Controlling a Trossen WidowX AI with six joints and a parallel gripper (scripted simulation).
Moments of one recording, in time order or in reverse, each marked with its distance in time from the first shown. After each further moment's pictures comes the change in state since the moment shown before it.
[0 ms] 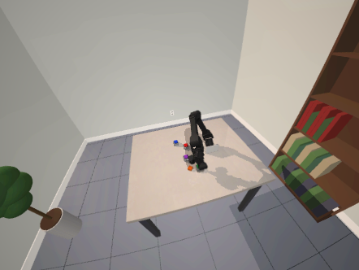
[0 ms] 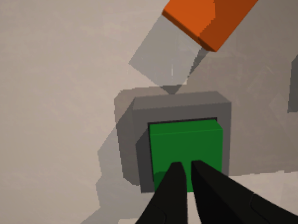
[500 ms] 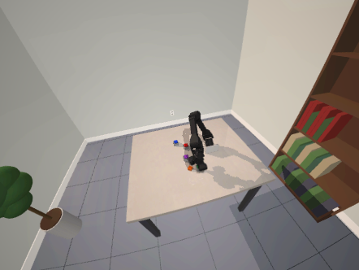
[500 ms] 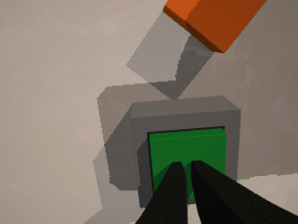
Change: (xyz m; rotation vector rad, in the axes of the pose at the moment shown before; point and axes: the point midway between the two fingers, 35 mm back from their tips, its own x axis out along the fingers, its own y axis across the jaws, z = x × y) arm 0.012 0.000 0.000 0.001 0.000 0.000
